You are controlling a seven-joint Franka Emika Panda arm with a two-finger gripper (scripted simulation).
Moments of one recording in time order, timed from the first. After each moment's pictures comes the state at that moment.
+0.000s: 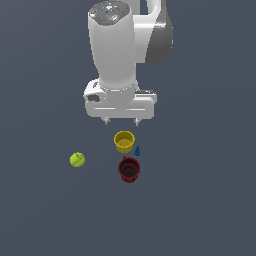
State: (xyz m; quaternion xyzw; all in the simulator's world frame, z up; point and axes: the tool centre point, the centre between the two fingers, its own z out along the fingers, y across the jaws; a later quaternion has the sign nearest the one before) arm 0.012 -0.021 0.273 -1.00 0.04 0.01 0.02
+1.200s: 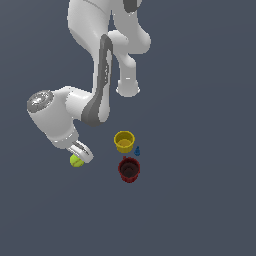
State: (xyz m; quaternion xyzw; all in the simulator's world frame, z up) arm 0.042 -0.220 0.107 -0.96 0.29 0.00 0.00
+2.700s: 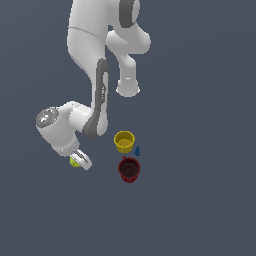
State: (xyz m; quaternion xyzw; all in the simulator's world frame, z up) arm 0.039 -0.238 0.042 -0.95 0.31 0.00 0.00
